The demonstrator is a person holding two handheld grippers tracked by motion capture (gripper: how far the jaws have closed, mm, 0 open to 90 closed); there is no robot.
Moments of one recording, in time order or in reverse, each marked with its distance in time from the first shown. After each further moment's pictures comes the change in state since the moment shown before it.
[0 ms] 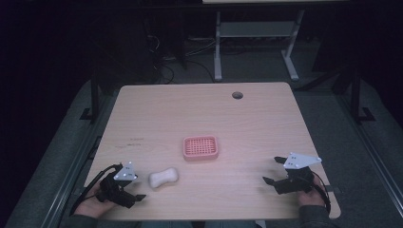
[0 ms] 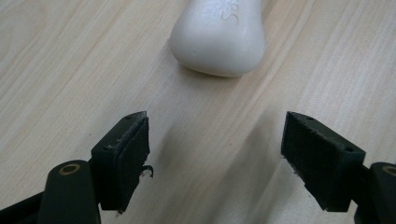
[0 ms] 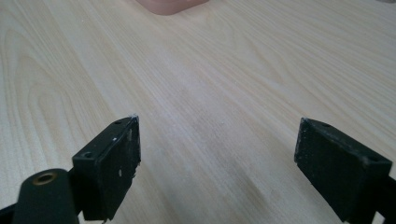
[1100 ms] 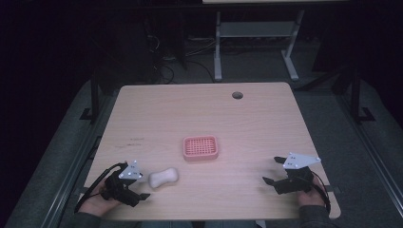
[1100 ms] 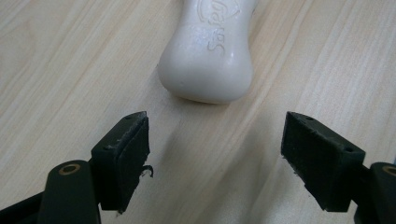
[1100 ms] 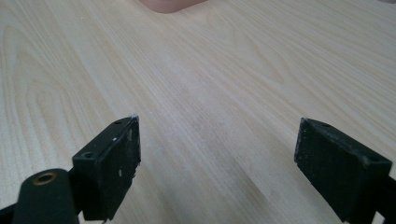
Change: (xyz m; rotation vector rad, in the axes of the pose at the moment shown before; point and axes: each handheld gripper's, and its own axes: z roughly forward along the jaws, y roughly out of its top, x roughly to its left) left arm -0.004 0.014 0.004 0.004 -0.015 0.043; right arm 0.000 0.000 0.001 0.002 0.001 -0.009
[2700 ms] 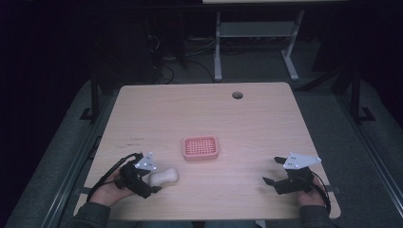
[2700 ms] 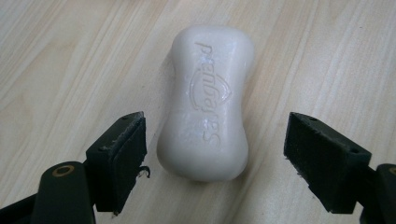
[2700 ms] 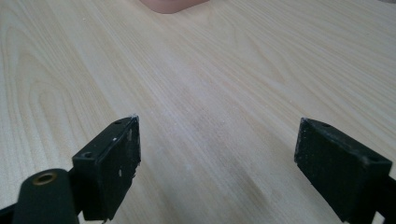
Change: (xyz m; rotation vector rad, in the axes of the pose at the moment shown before) left arm 0.003 0.047 0.012 0.027 -0.035 0.076; right arm 0.000 -0.001 0.000 -0.003 0.003 0.000
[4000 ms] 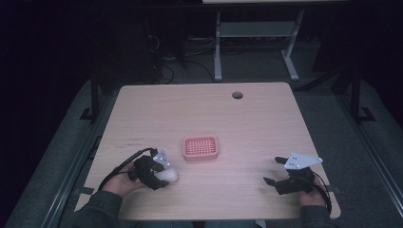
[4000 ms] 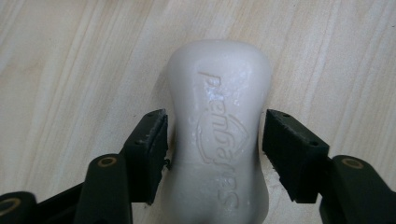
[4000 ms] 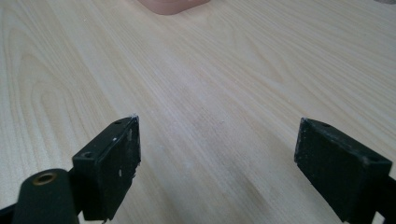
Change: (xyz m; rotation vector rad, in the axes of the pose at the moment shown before) left arm 0.011 0.028 0.029 0.126 -0.072 0.031; right arm 0.000 -0.001 -0.002 -0.008 0.002 0.006
